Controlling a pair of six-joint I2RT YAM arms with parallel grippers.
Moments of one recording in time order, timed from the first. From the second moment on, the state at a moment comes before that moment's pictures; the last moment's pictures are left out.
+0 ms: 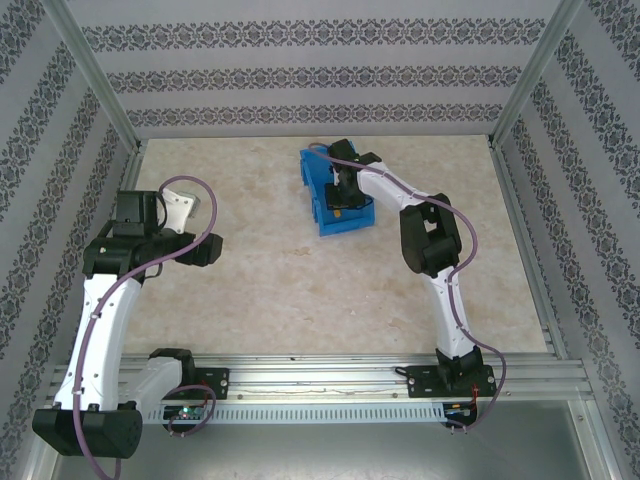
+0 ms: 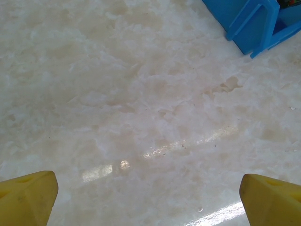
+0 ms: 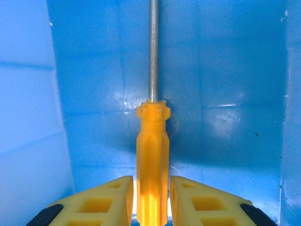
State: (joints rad) left arm 0.02 0.97 1.14 -1.06 0.24 0.18; right arm 0.43 2.34 1.98 -0.86 -0.08 0.34
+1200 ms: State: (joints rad) left arm 0.02 0.98 1.03 -0.99 0.23 0.15; right arm 0.54 1.12 0.98 -0.49 0.08 0.39
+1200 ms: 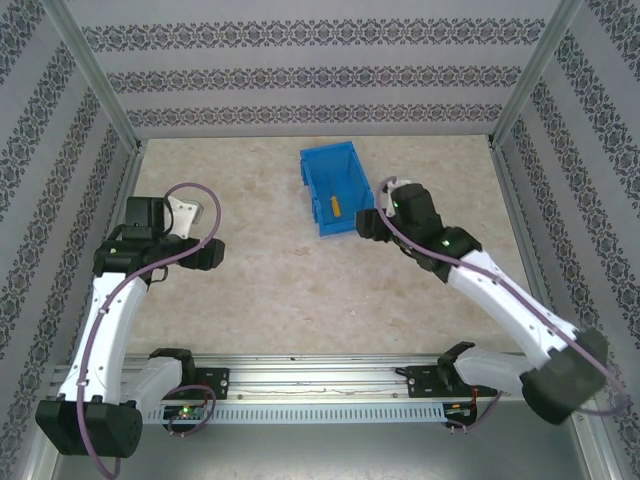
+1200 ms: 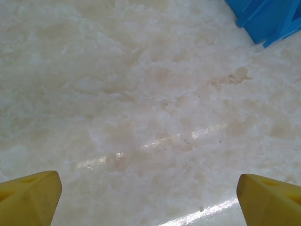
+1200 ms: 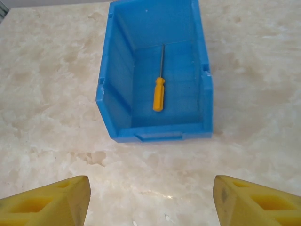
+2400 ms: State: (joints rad) left arm 0.02 0.92 0.44 -0.01 -0.02 0.02; right arm 0.51 0.65 0.51 -0.25 0.27 0.14
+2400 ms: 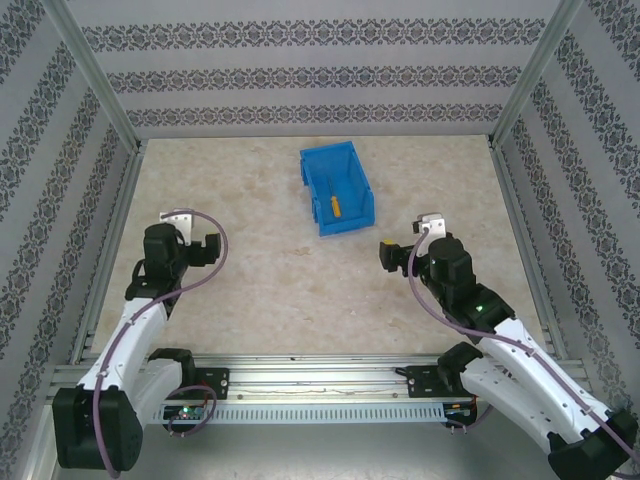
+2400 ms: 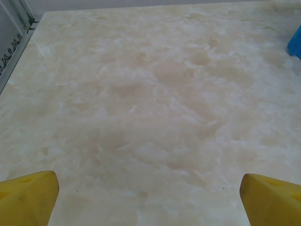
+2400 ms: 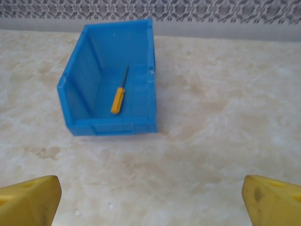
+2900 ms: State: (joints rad) left arm 0.02 1.21 0.23 0.63 -0.02 -0.05; right arm 0.19 0.62 0.26 0.09 0.25 0.02
